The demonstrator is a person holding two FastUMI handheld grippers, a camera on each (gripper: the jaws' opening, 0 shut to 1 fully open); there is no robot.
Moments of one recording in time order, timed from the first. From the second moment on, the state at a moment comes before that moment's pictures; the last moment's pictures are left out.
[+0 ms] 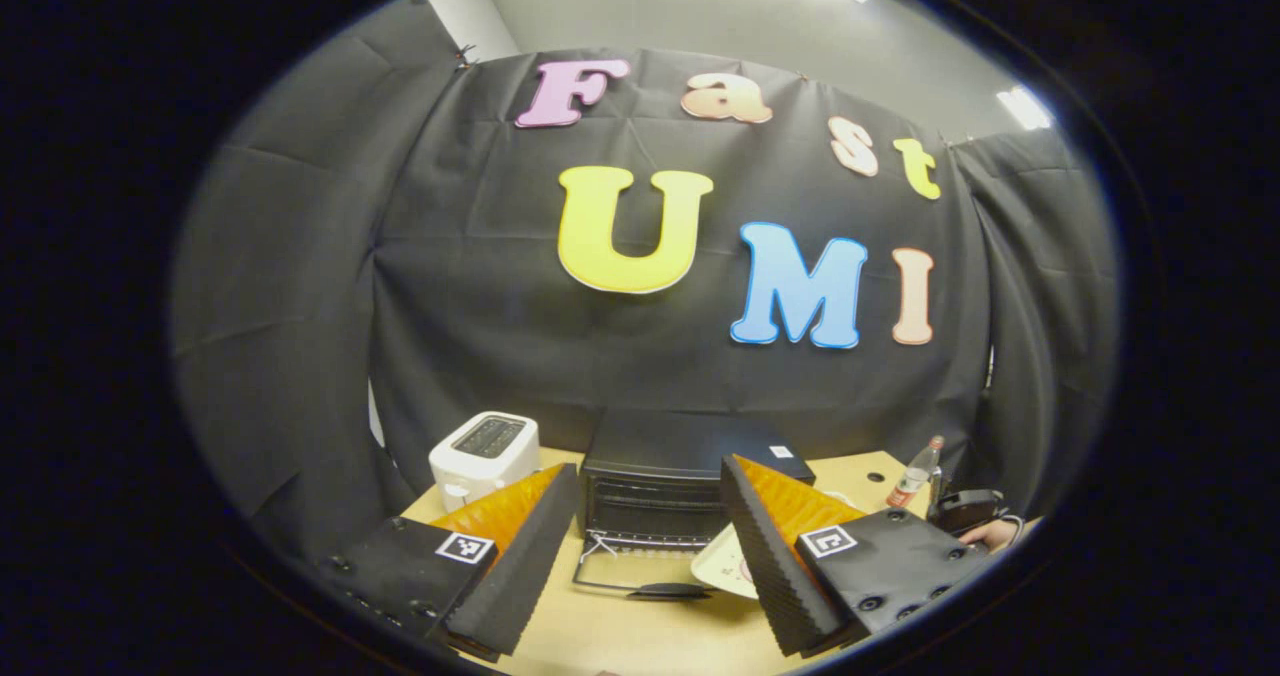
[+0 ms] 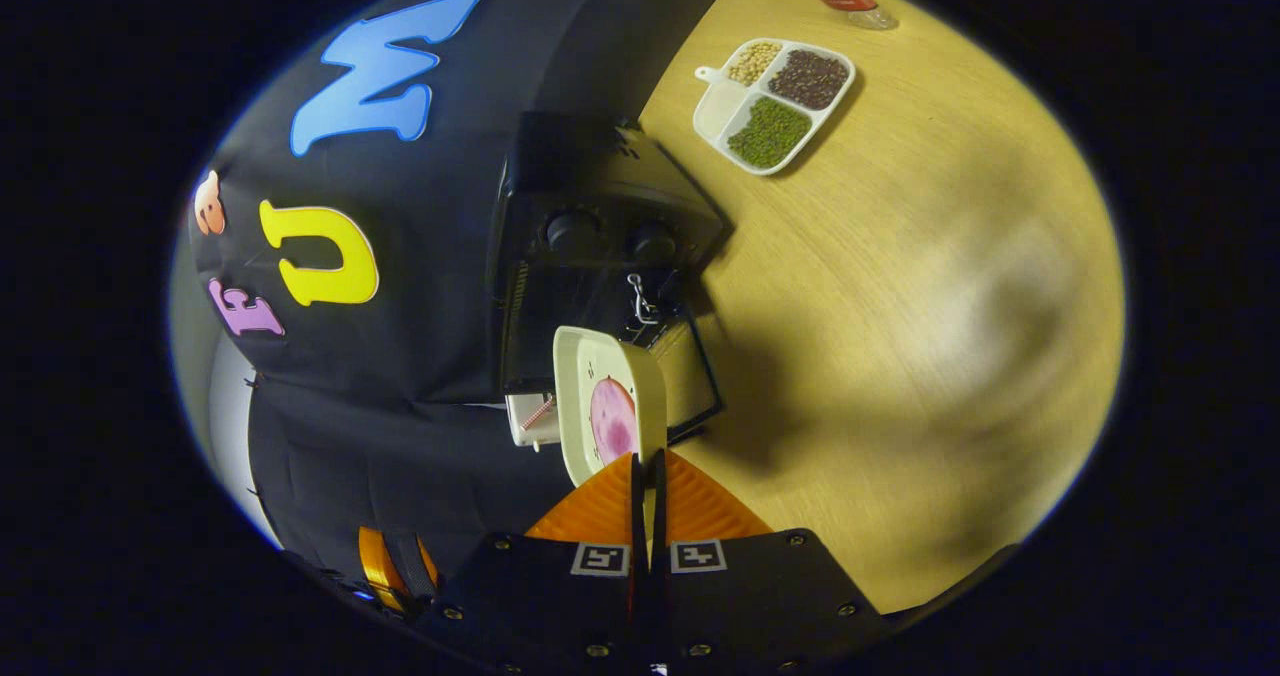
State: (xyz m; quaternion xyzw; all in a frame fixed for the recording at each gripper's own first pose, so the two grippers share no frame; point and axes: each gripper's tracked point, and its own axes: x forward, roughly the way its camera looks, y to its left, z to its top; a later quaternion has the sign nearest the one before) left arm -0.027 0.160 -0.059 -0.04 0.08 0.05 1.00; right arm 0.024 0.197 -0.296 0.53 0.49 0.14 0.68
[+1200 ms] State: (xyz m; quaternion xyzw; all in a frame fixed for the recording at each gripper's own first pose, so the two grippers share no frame) left arm -0.073 0.286 -0.079 -0.05 0.11 0.16 0.98; right arm 0.200 0.327 -0.338 0.71 0.30 -0.15 0.62
